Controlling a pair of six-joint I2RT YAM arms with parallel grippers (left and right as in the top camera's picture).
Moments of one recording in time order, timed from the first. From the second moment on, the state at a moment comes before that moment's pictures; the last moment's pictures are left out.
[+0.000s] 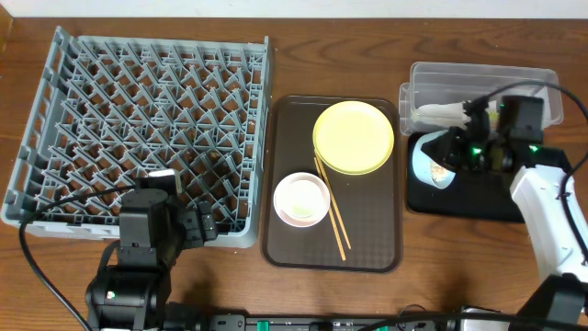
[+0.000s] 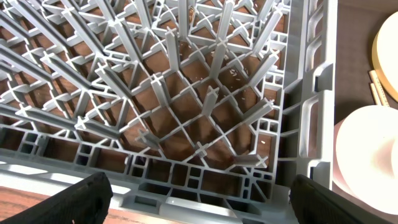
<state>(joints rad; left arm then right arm) -0.07 0.67 0.72 -0.92 -0.06 -0.19 -0.17 1.48 0.99 -0.63 -0.66 0.31</state>
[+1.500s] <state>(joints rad) -0.07 0.67 0.72 -0.92 -0.06 -0.19 -0.84 1.85 0.90 -0.29 -1.52 0.45</state>
